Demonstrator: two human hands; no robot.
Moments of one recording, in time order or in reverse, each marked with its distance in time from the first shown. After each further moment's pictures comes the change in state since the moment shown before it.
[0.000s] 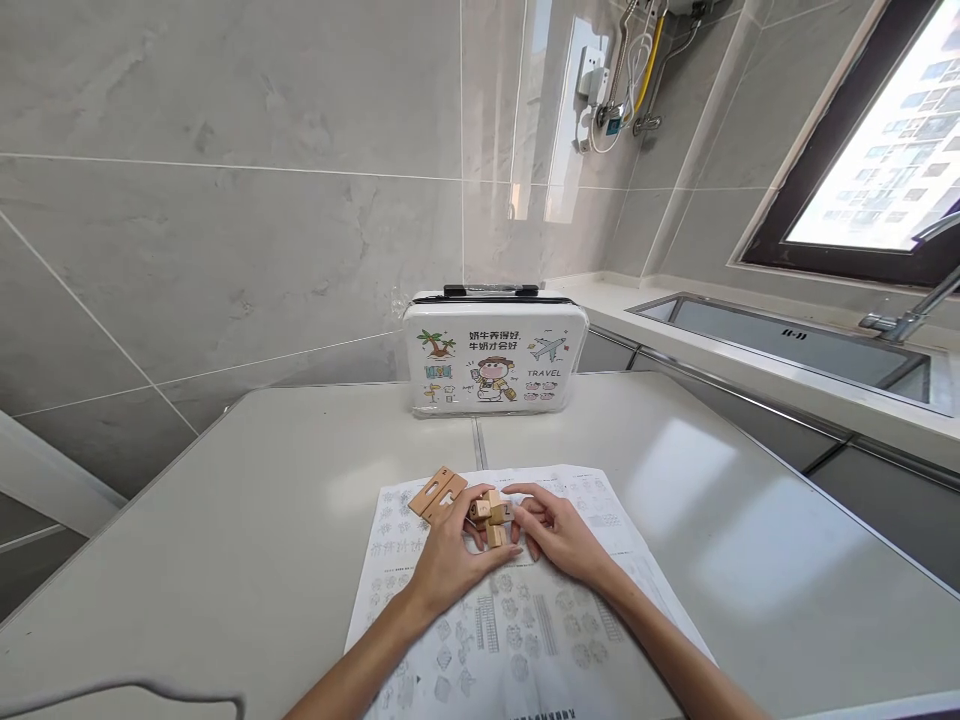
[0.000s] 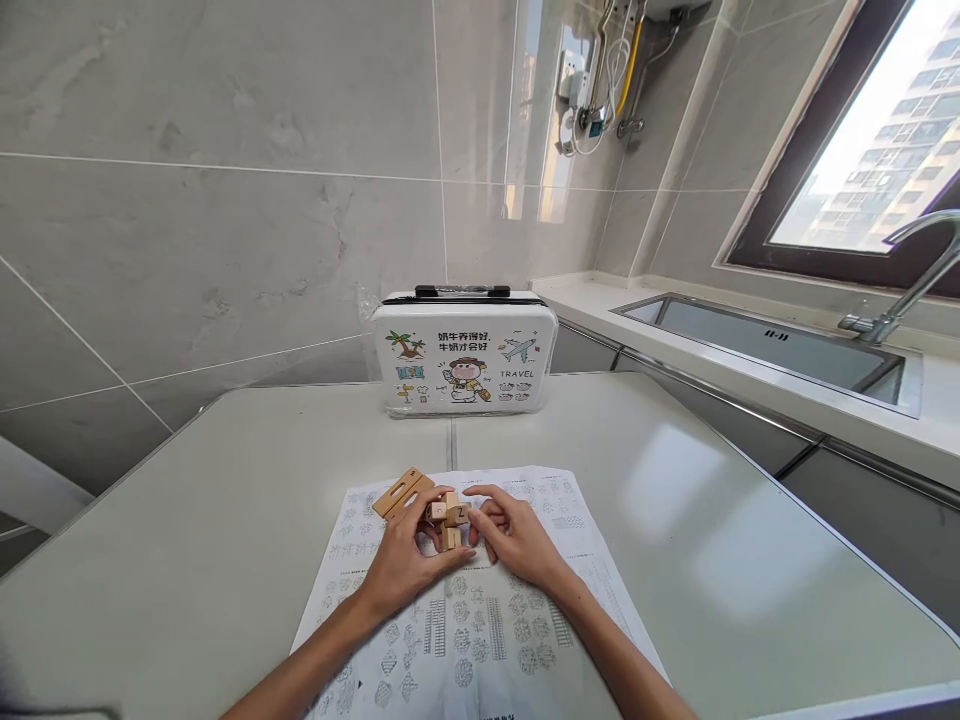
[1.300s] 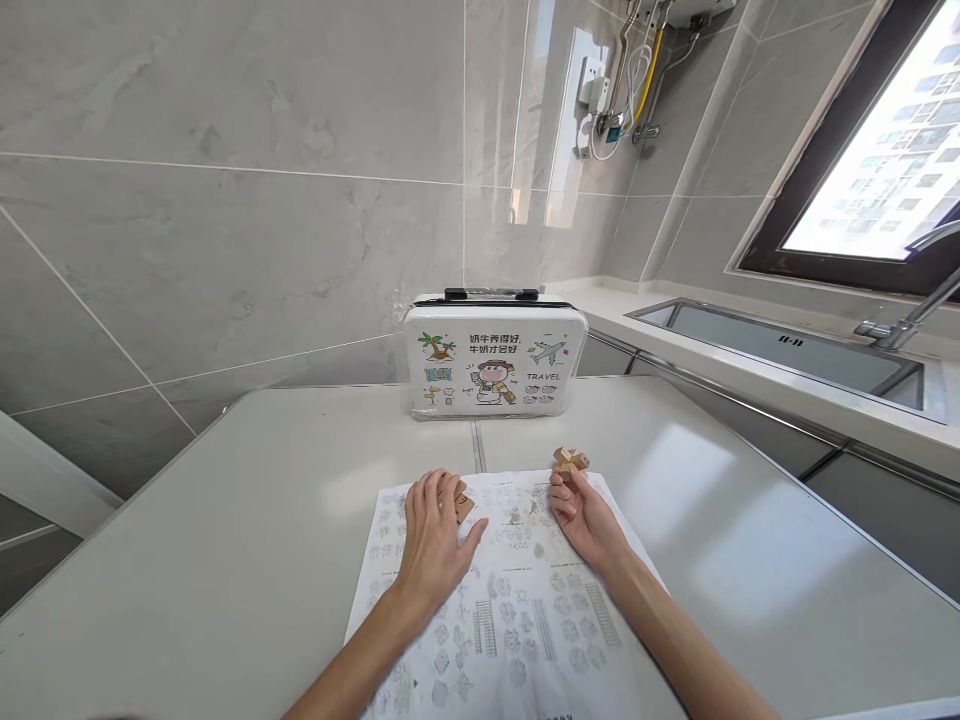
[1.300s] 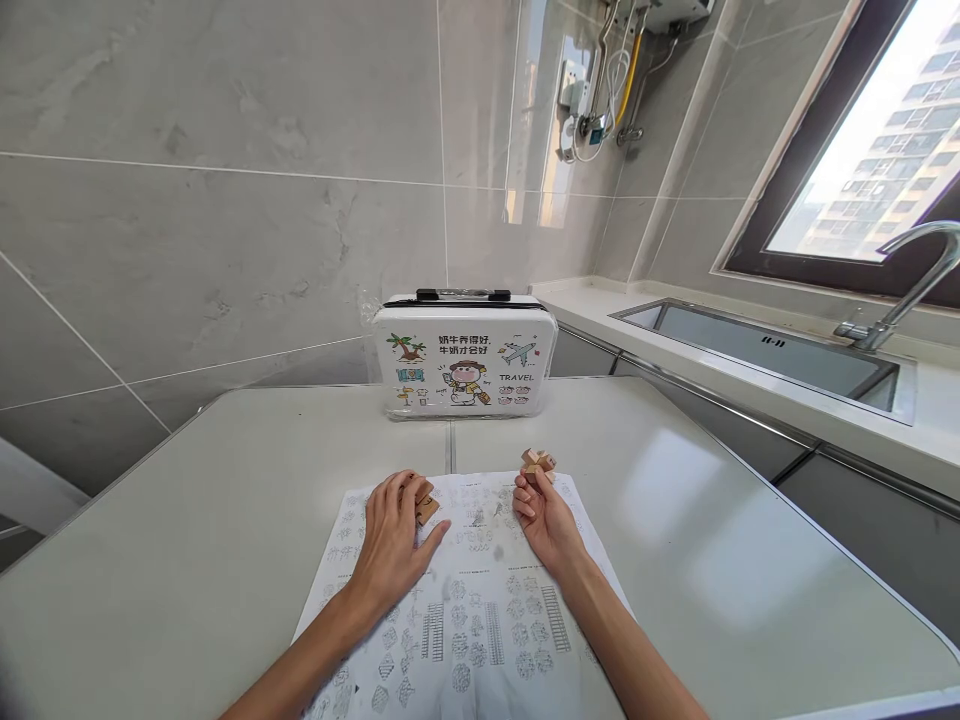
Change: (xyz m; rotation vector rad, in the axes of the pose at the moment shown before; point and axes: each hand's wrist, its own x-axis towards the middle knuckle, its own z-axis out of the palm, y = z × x) left_hand 0.007 -0.030 -0.002 0.630 0.244 0.209; right_hand 0.015 0.038 -0.033 1.347 0.410 0.244
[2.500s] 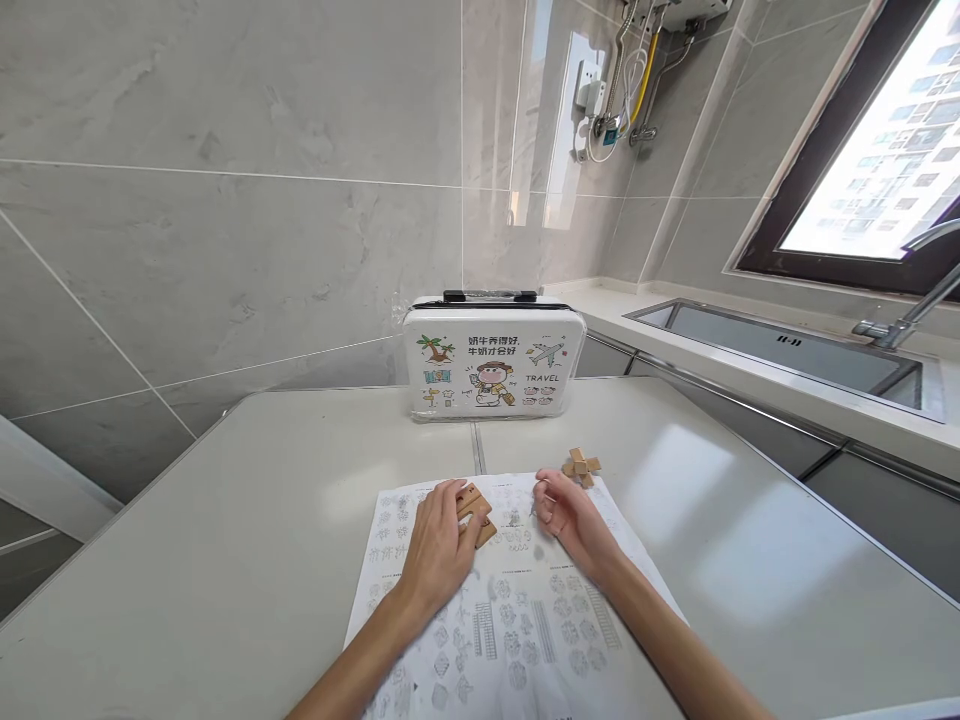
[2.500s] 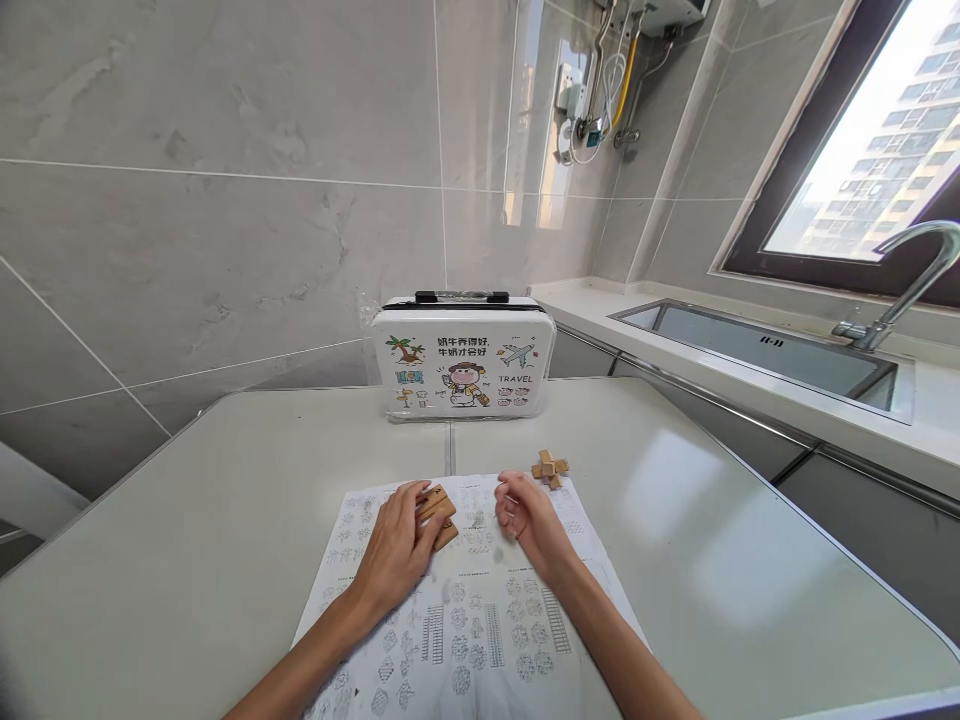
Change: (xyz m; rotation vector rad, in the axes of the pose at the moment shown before) left_hand 0.004 0.007 -0.008 -0.245 -0.087 -0.077; right_hand -0.021 0.009 0.029 -0.483 -0.091 -0.074
